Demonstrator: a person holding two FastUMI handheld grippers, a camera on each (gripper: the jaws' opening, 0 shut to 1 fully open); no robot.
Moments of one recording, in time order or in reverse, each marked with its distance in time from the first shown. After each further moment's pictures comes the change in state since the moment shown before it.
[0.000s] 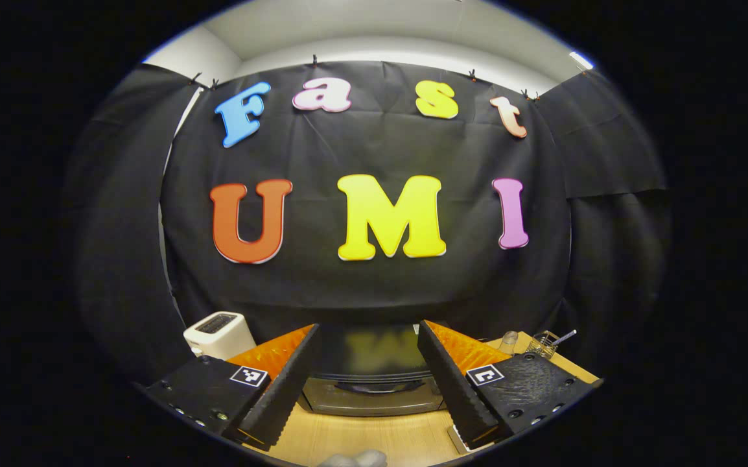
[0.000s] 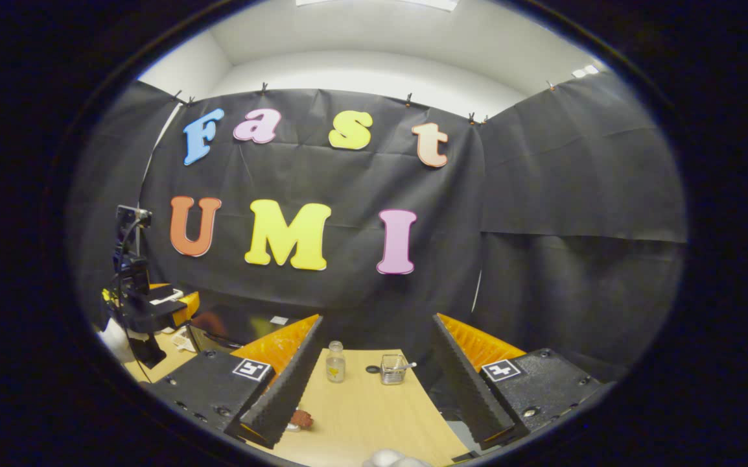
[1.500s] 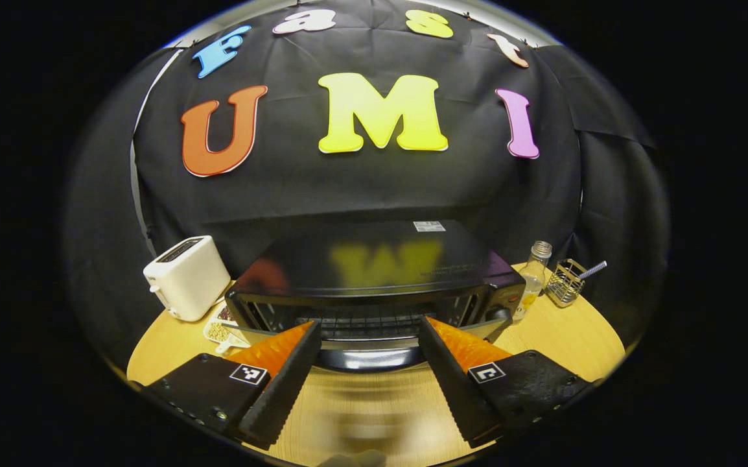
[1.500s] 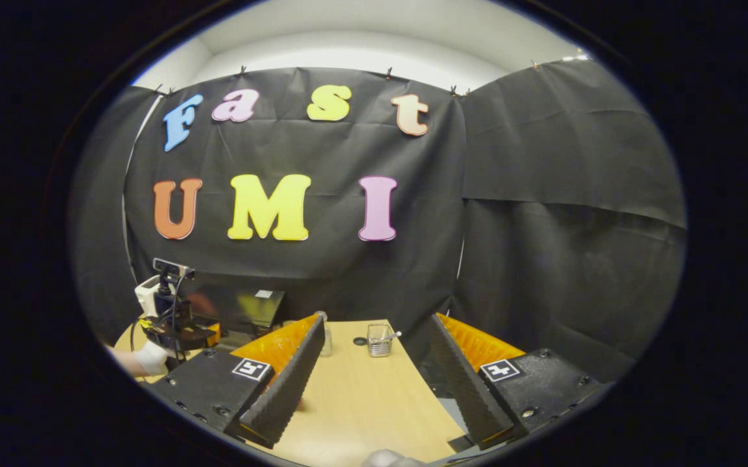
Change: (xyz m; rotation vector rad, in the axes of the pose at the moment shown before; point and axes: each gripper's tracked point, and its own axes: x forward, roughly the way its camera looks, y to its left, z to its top) left arm 0.032 -0.010 -0.150 0.030 0.307 -0.028; right arm -0.013 -0.018 -0.046 0.050 0.138 -0.041
